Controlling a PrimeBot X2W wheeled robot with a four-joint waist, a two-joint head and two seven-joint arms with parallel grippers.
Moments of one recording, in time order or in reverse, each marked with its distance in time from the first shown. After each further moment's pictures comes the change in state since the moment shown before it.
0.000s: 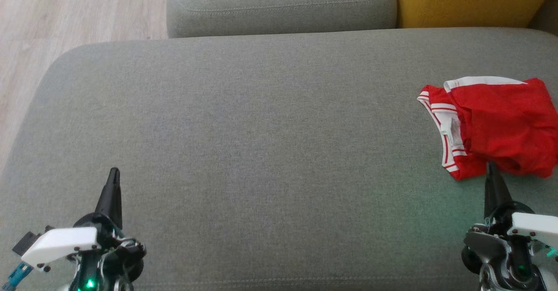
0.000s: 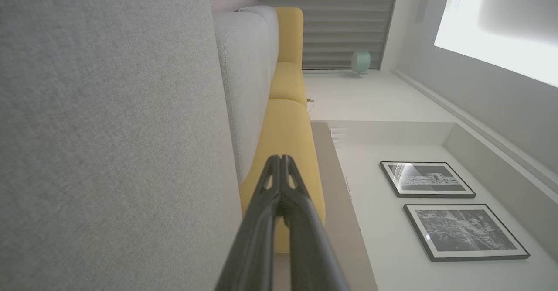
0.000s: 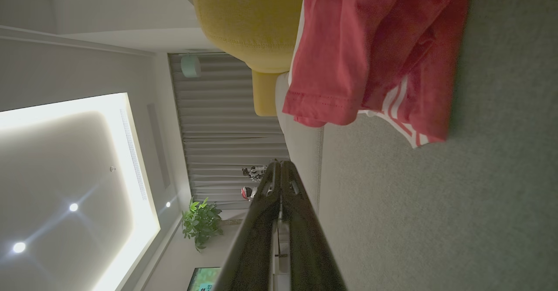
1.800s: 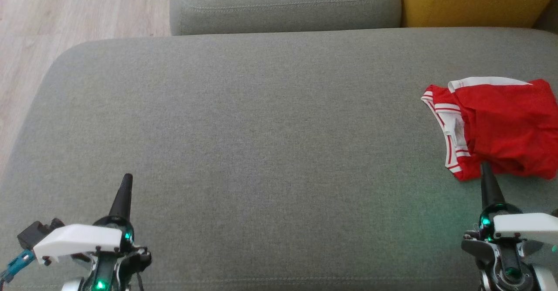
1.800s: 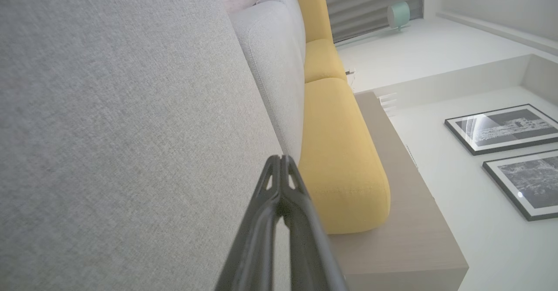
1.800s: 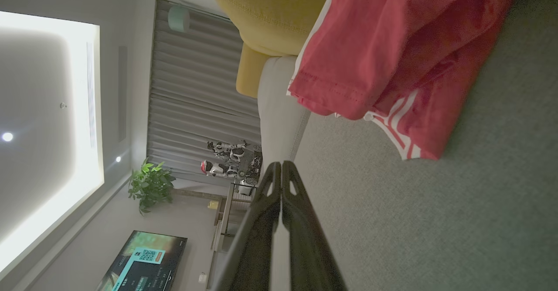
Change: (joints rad) left arm 0.021 0.063 -0.113 -0.019 0.246 0.058 -0.073; right arm 0.022 0.000 0.018 -0.035 -0.301 0.000 -0.010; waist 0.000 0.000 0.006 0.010
